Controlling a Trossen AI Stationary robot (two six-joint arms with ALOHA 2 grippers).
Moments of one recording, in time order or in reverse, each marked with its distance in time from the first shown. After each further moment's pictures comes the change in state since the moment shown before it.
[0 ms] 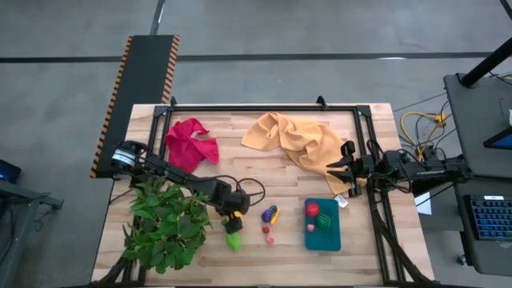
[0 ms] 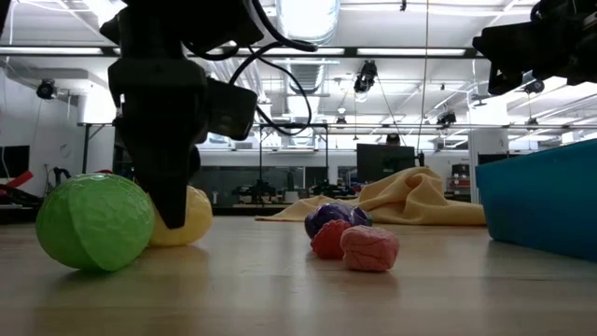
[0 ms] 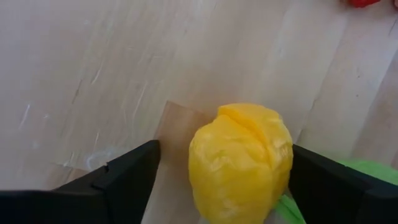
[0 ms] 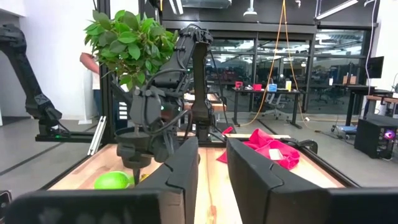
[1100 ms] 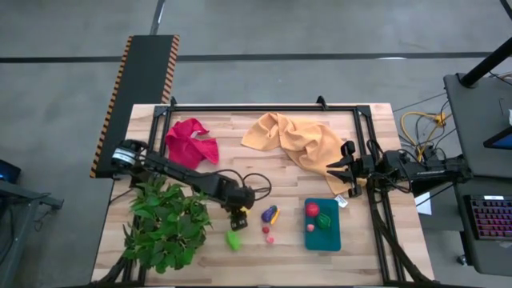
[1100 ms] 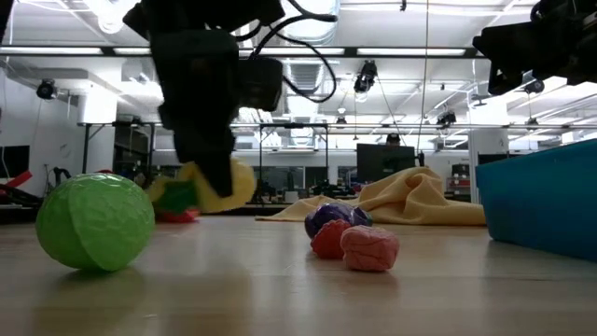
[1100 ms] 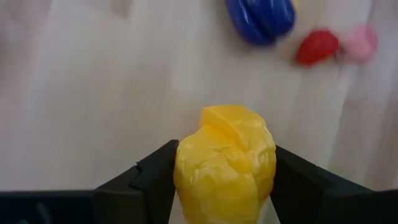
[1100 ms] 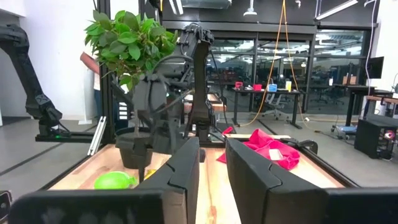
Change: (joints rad) left arm 0.039 -0.014 0.077 0.011 -0.030 0.134; right arm 0.000 0.000 0.000 0.001 0.000 0.000
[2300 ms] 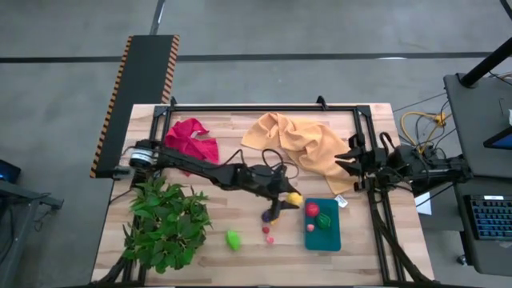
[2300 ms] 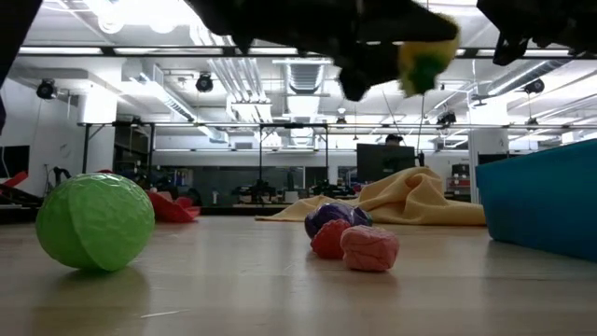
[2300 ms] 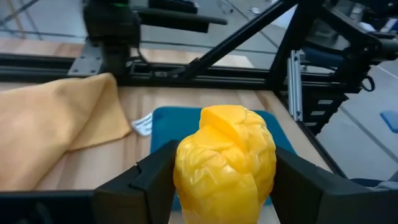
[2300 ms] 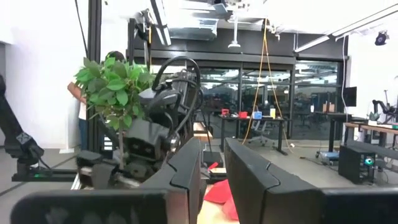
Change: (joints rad) left arm 0.113 0.159 0.183 0.825 0.065 0.420; right arm 0.000 -0.002 0.113 0.009 0.053 -0.027
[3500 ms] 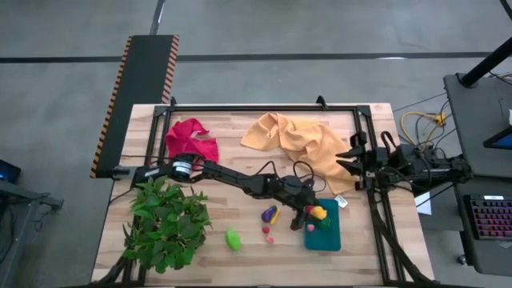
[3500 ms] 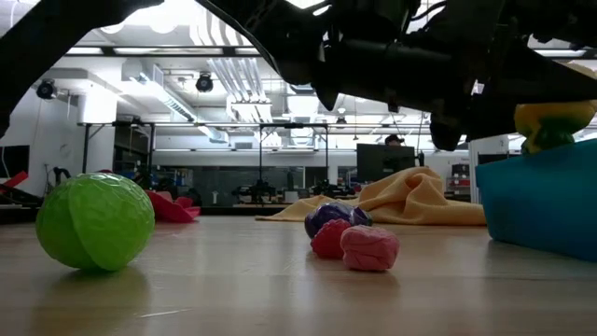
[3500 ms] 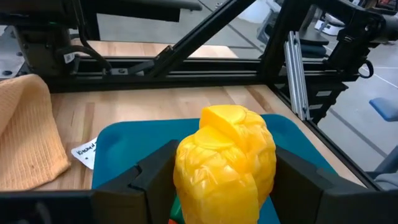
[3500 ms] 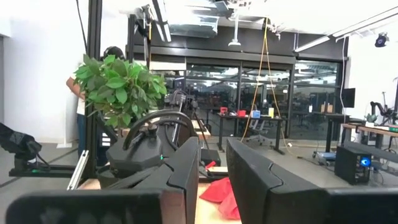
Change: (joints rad) left arm 0.000 0.430 0.441 0.003 0.137 0.039; right arm 0.000 0.000 0.034 -0.046 -0.001 -0.022
